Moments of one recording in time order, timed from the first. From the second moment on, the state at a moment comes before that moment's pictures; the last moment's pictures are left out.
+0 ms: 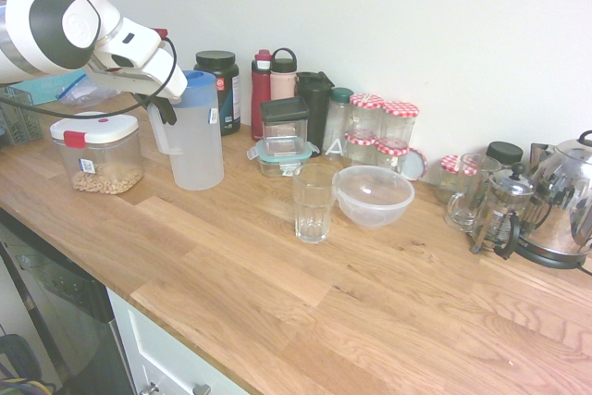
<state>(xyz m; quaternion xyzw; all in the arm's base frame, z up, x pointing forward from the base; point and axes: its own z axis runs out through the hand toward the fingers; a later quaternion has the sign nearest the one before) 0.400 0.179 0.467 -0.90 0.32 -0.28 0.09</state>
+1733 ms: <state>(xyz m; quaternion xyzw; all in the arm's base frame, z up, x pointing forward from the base) 0.222 -0.156 0.533 -0.94 0.28 -0.15 0.10</state>
